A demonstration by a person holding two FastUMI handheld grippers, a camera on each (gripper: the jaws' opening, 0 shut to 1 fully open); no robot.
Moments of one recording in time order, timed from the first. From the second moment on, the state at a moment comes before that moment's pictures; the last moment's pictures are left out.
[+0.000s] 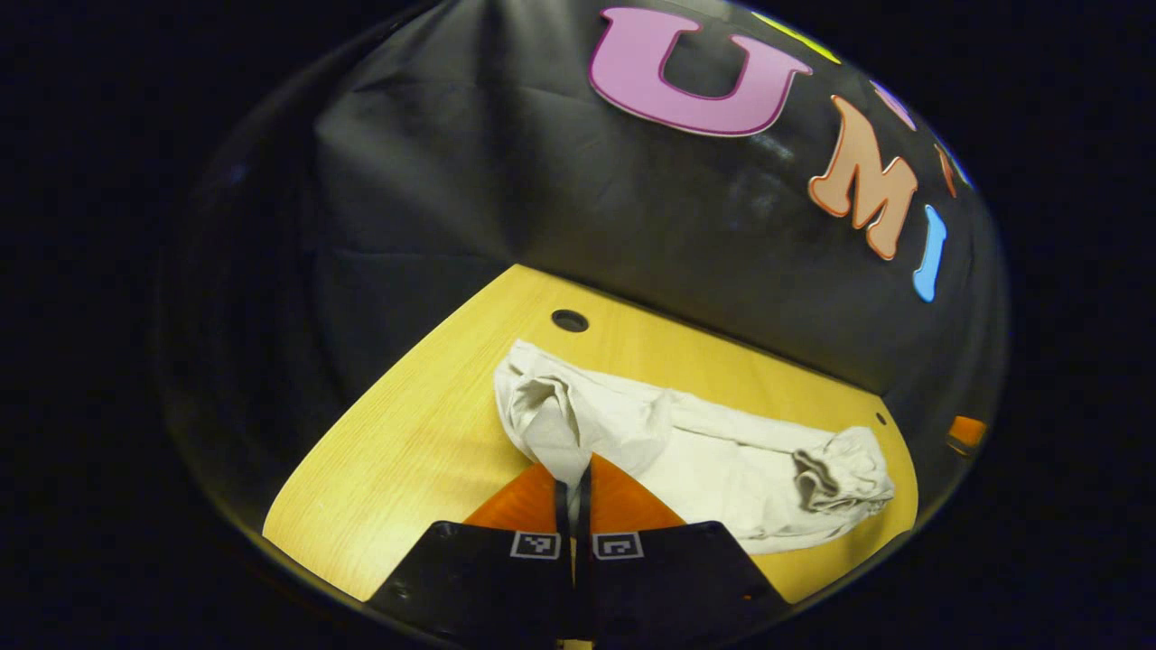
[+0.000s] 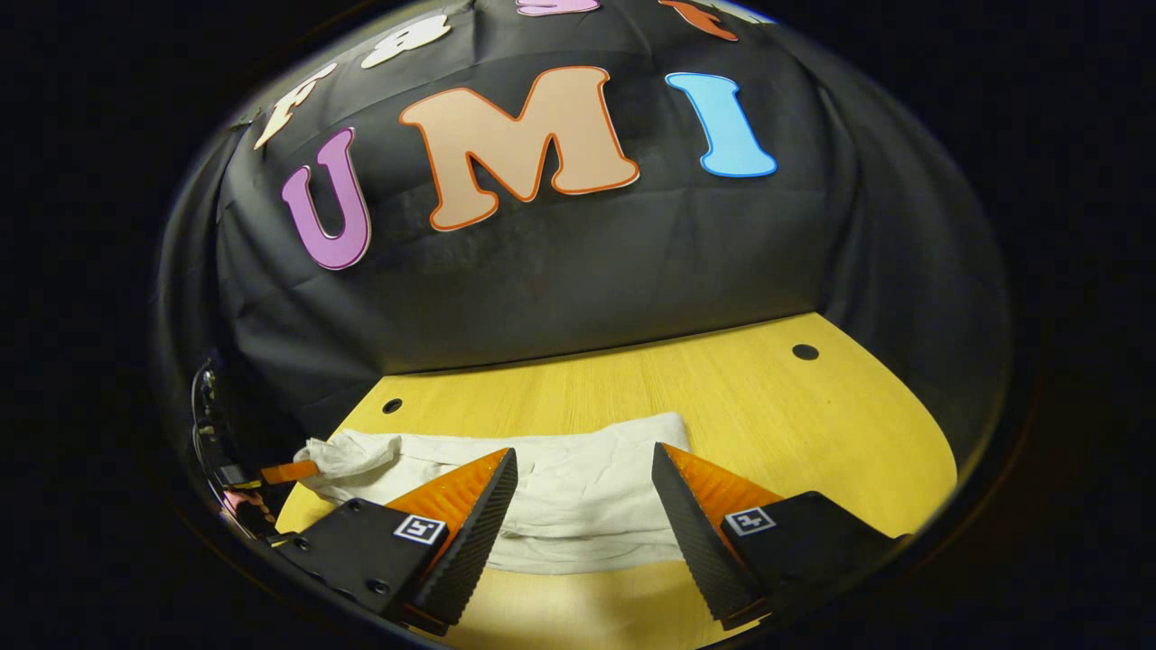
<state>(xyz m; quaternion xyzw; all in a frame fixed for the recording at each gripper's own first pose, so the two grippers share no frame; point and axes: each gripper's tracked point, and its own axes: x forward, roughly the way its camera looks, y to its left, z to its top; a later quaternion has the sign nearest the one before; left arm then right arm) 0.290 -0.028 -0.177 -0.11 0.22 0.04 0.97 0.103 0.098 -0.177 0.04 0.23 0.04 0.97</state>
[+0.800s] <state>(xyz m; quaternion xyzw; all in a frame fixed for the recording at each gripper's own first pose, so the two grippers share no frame) 0.329 -0.377 -0.064 -0.06 0.15 -0.22 0.96 0.080 -0.019 -0.171 0.02 0.23 0.02 0.97</state>
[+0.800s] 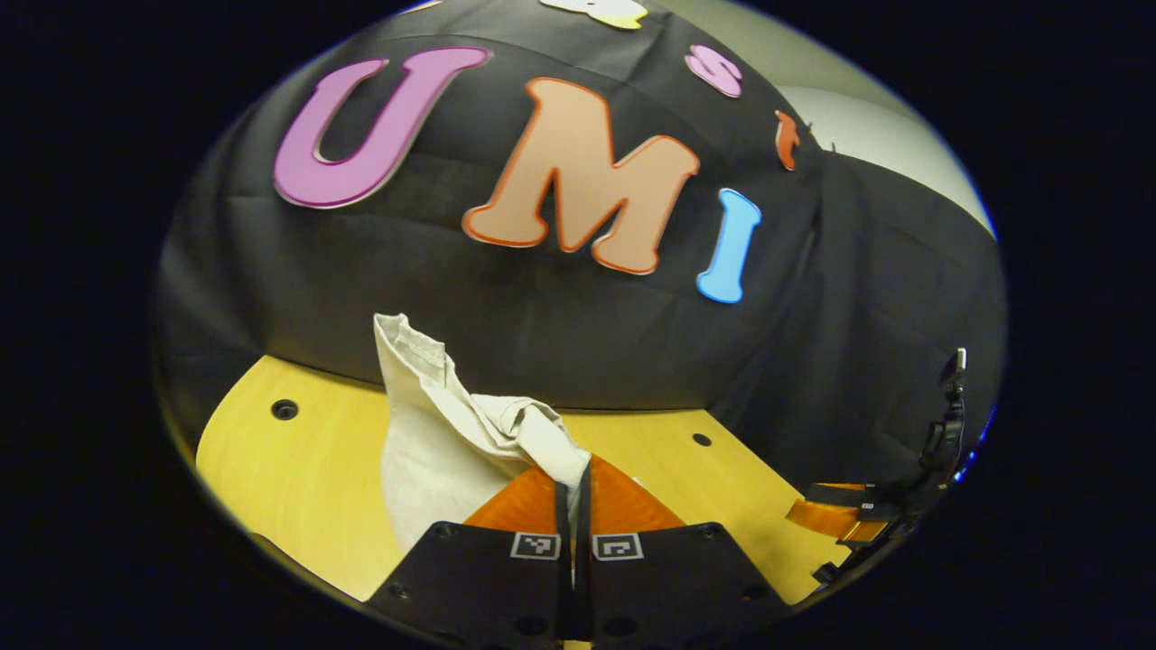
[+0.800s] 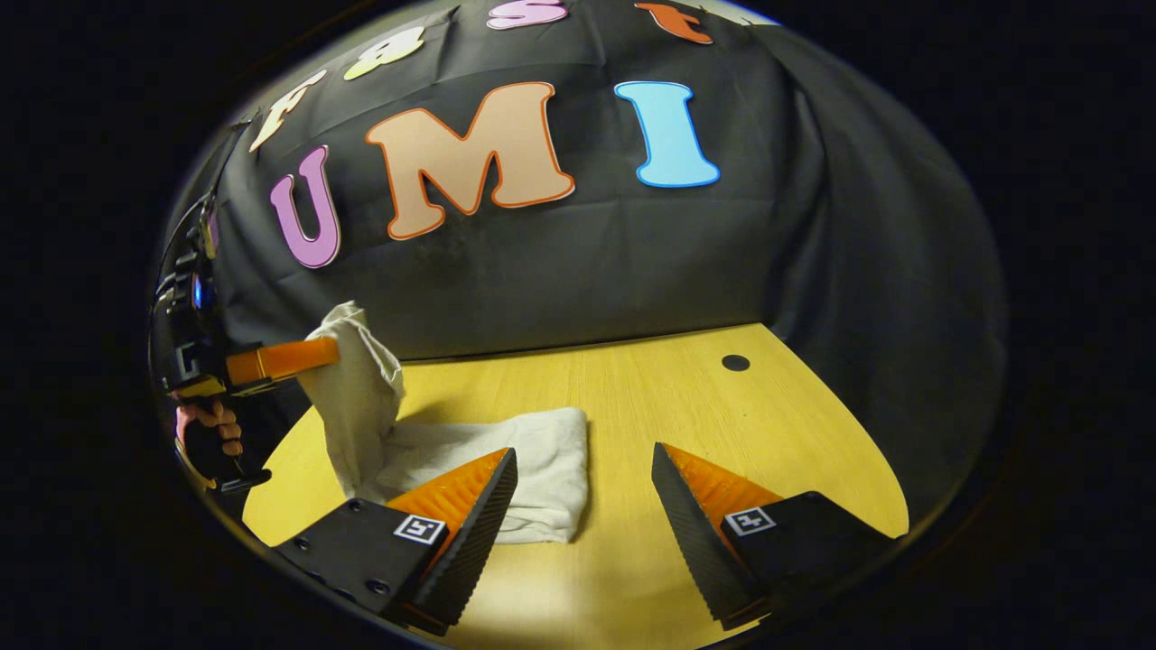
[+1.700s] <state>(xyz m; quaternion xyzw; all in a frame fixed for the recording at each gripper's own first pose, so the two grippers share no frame) 0.283 -0.491 -0.174 0.04 0.25 -0.25 0.93 0.063 -0.085 -0.168 0.05 0.23 0.01 0.97</state>
